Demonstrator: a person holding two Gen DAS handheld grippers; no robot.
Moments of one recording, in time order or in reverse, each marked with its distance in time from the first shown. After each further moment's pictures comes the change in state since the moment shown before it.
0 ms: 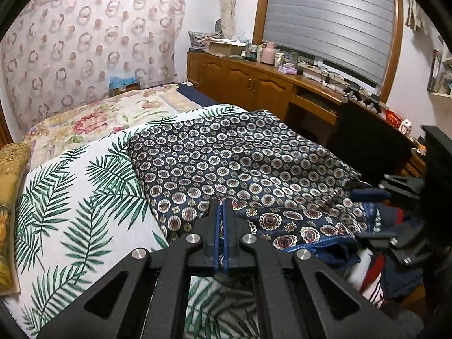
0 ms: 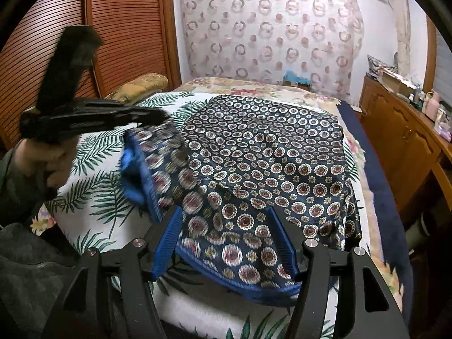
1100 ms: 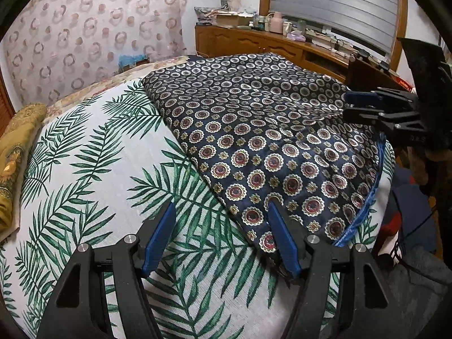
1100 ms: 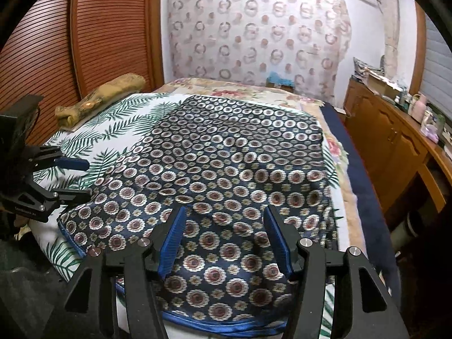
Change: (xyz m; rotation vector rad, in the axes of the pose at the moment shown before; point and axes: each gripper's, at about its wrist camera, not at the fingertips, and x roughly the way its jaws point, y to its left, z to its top) left arm -0.015 -0.002 -0.082 0.043 0.133 0.086; right arm 0.020 -0.017 0.005 -0.006 -0.004 -0.082
